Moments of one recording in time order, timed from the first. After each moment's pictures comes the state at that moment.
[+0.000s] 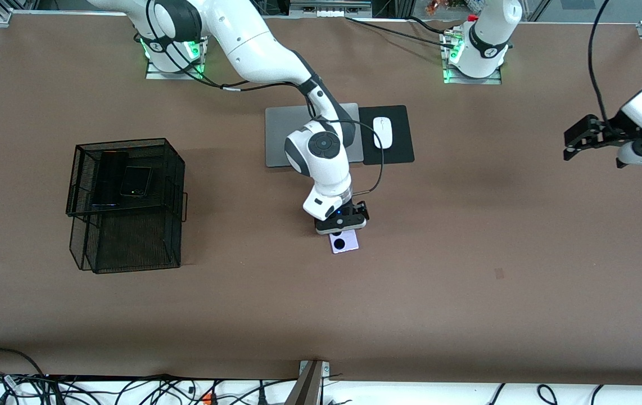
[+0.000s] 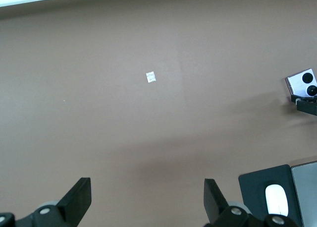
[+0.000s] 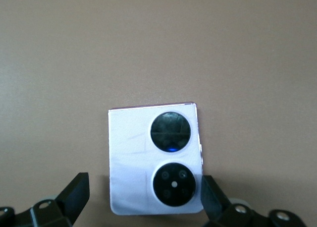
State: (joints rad) left arm 0.07 0.03 -0.09 -1.58 0.01 1.67 0.11; right arm 1.02 1.16 -0.39 -1.05 0.33 2.49 0.54
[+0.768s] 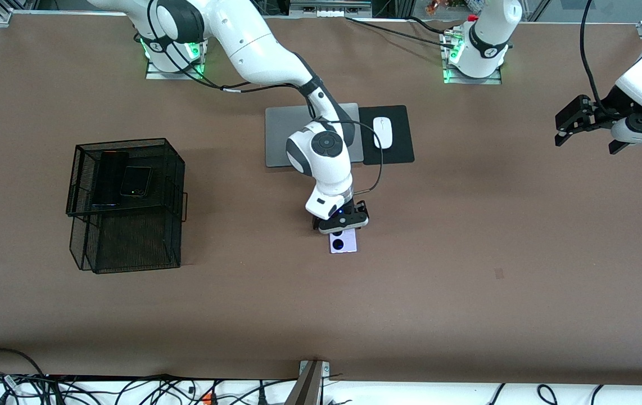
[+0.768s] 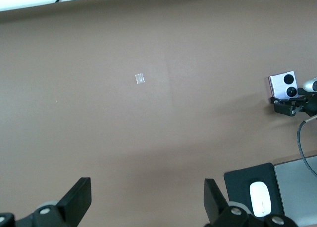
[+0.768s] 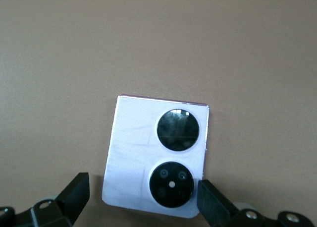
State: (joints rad) left arm 0.07 -0.02 -0.16 -1.58 0.01 1.64 0.05; right arm 1.03 1.17 -0.39 -1.05 0.29 2.50 0.53
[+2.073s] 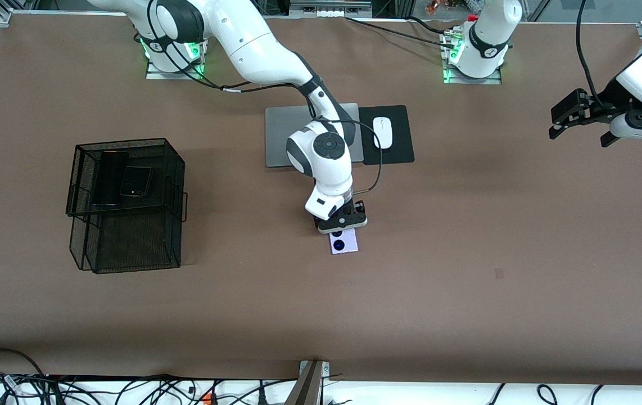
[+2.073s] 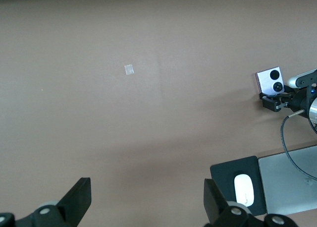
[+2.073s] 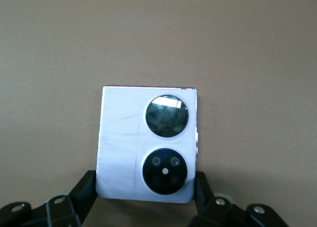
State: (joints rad) left arm 0.07 -0.02 -0.16 -1.58 -0.05 1.60 0.03; right arm 1.03 1.17 -0.39 -1.04 0.29 2.44 0.53
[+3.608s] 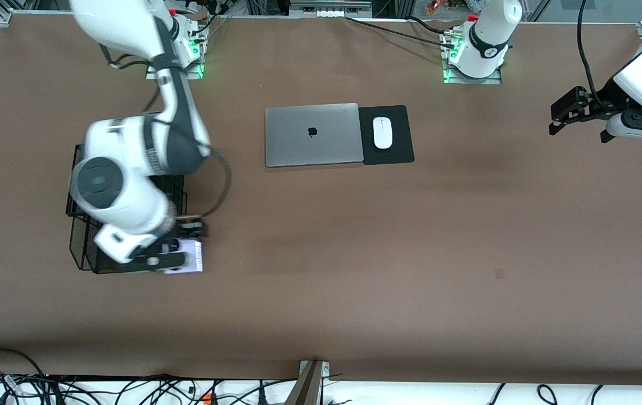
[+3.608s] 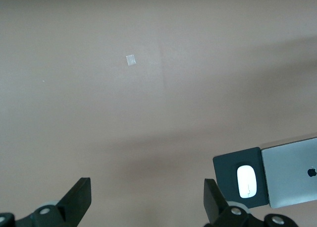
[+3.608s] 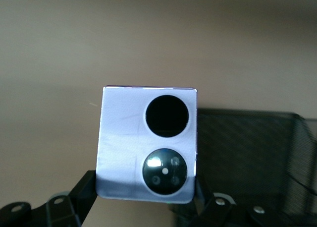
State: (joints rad) left arm 0.07 -0.02 -0.16 -1.58 -0.03 1.57 0.03; right arm 0.68 0.68 -0.60 -1.25 0.29 1.80 -0.02
